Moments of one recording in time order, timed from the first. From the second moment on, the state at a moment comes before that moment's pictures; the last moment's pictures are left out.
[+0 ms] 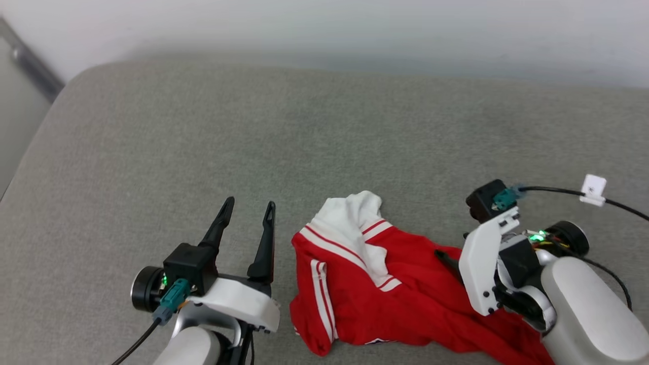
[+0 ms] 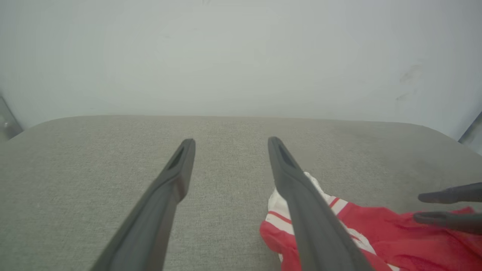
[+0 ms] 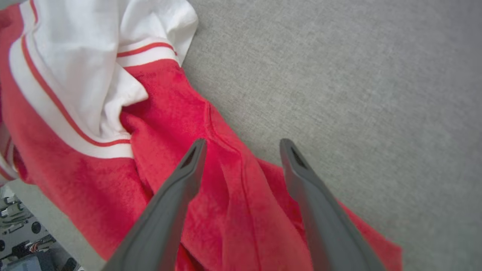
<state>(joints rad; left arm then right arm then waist) -0.20 0.29 -0.48 0.04 -0.46 0.21 -0.20 -0.41 -0.30 0.41 0.26 0.41 0.13 0.68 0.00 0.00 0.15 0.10</state>
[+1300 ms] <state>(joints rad) -0.20 0.28 -0.47 0.10 -0.47 0.21 -0.24 -0.19 -0.17 -0.07 0.32 0.36 0.13 0.50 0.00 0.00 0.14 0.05</state>
